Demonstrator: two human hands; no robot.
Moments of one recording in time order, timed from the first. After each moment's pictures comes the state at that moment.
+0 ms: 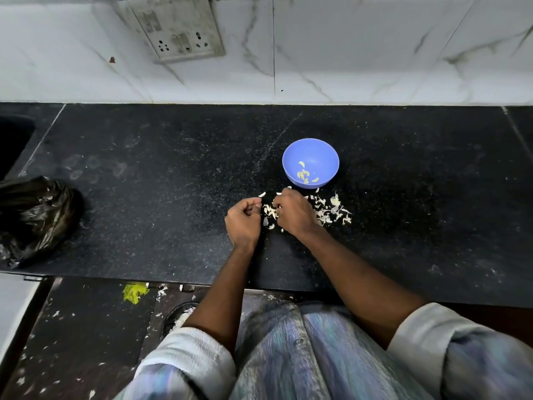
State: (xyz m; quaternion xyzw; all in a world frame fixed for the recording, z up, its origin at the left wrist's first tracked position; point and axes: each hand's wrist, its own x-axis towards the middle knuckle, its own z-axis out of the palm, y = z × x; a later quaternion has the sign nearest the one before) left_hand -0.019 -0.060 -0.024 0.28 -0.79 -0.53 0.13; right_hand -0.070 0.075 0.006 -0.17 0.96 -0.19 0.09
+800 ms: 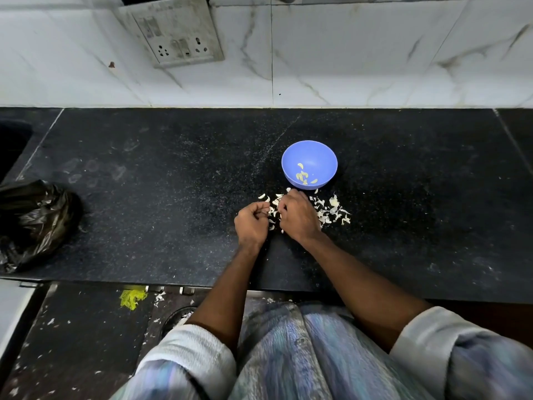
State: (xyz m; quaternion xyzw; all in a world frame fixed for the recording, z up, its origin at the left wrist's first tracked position) left_hand -0.023 -0.052 -0.031 0.24 -0.81 -0.53 0.07; right_hand -0.056 0.078 0.003 -0.14 0.96 -0.23 0.02
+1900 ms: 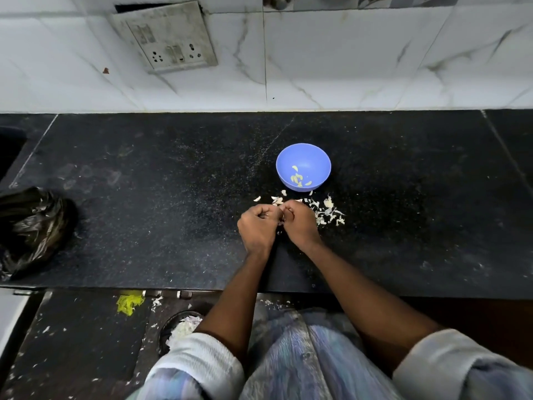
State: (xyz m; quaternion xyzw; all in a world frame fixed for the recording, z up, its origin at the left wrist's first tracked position) left_hand -0.015 -0.018 -0.008 0.25 -0.80 -0.53 0.13; right_hand -0.046 0.093 -0.010 -0.01 0.89 -0.46 0.03
